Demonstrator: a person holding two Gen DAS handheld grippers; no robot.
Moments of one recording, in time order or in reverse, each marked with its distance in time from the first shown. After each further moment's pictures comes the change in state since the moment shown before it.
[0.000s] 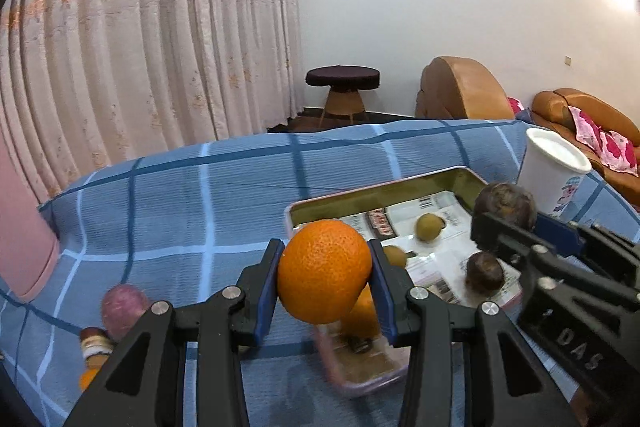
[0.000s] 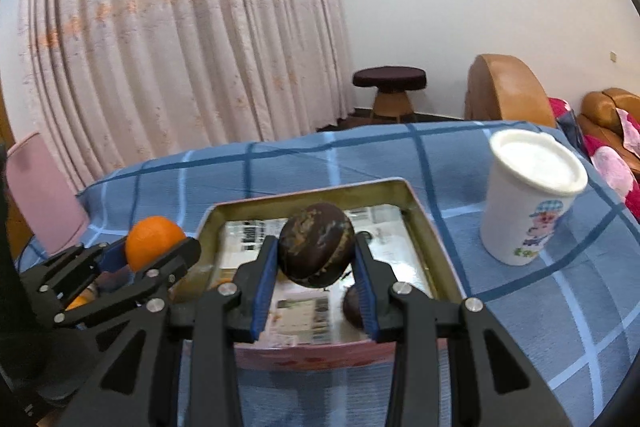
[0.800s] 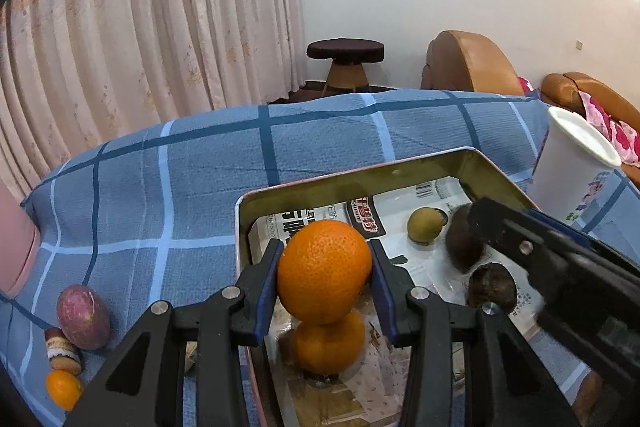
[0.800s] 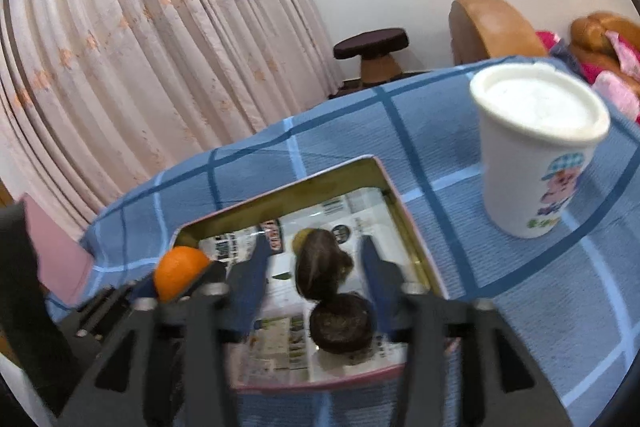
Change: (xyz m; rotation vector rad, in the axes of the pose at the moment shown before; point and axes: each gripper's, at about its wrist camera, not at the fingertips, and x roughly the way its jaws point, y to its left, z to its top) left arm 0.045 -0.026 0.003 -0.013 0.102 0.026; right arm 0.029 -0.050 0.005 0.233 0.070 0.082
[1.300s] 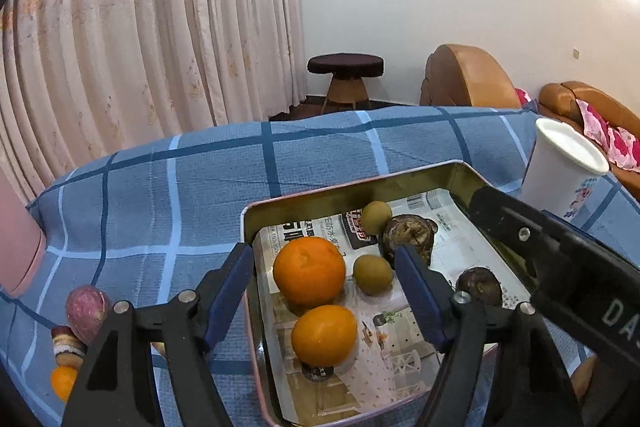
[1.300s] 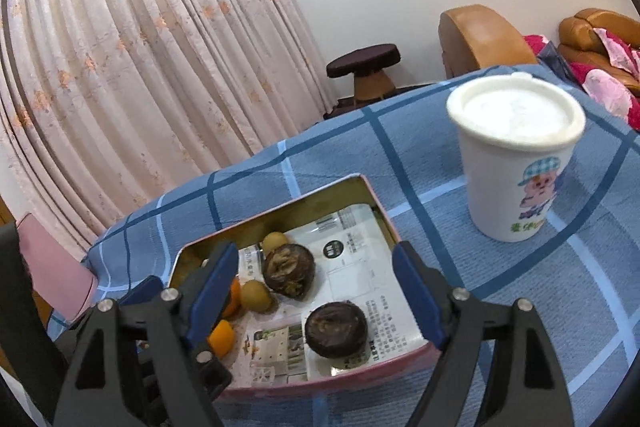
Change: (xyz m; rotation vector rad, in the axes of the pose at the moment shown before) left arm -0.018 -0.002 -0.001 0.001 -0.068 0.005; right arm -0.015 -0.003 0.001 0.022 -0.085 -0.029
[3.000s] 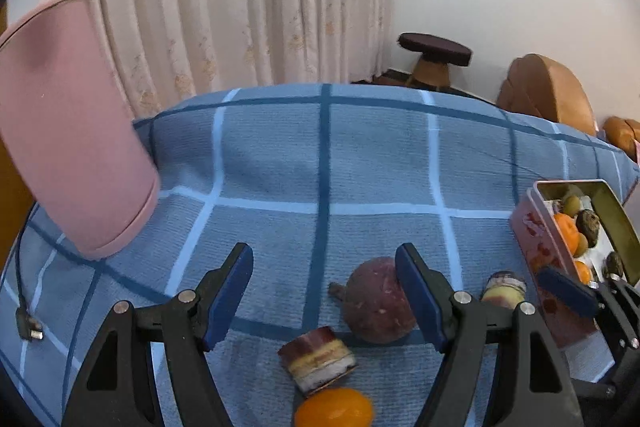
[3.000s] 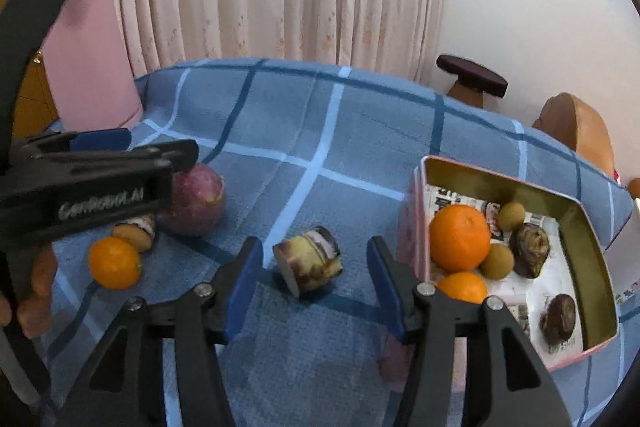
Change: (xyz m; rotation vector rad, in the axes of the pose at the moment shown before) left arm -0.017 0.205 -0.026 -0.175 0.135 0.168; right arm 0.061 0.200 -0.097 -0.594 0.223 0.060
